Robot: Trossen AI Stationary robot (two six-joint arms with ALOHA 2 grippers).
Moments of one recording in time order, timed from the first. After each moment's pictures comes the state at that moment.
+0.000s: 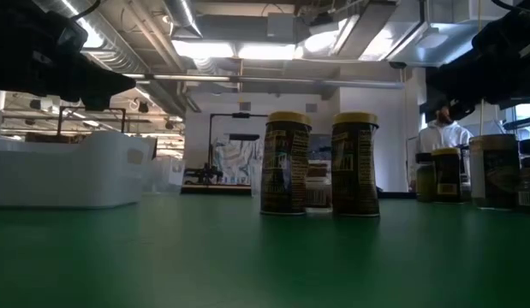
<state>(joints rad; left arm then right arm) 0.17 0.07 0.01 0.02 0.06 0.05 0.07 0.04 0.02 0.01 0.09 0.15</state>
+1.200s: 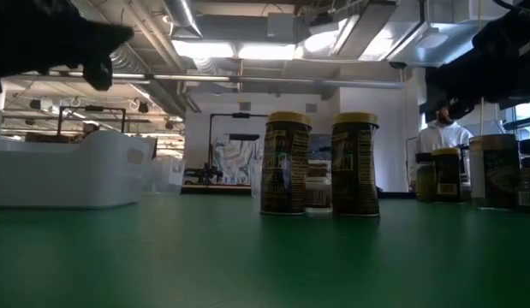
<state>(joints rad) 0.17 0.07 0.01 0.35 0.06 -0.20 0.07 0.04 0.02 0.05 0.09 0.15</state>
